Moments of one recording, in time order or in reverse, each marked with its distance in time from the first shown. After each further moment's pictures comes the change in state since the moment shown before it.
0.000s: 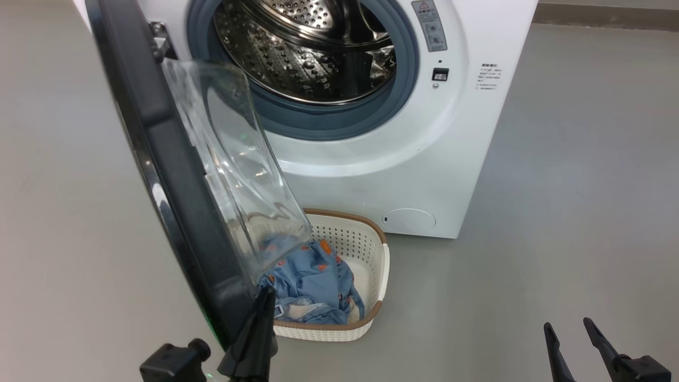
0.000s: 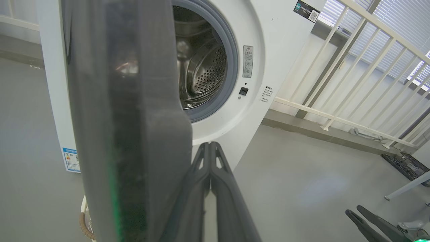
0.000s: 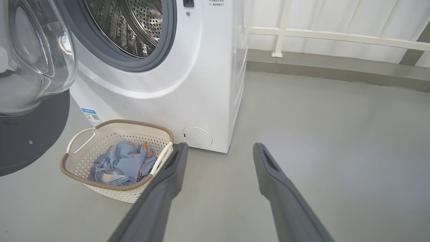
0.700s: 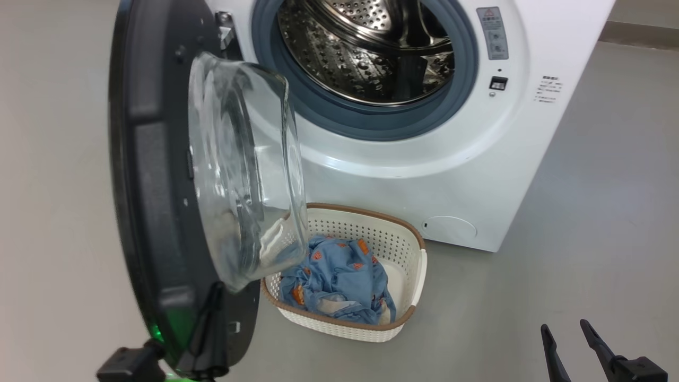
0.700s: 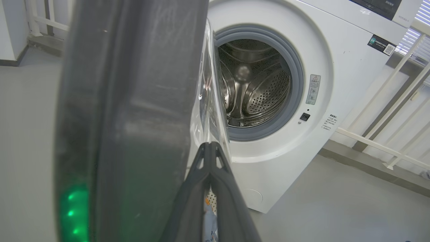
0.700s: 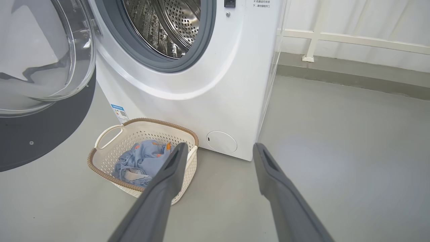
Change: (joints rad) left arm 0.000 -0.004 0.084 0.041 -0.012 0.069 -0.053; right arm 0.000 0.001 0.007 0.007 0.000 0.000 0.000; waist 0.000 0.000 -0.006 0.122
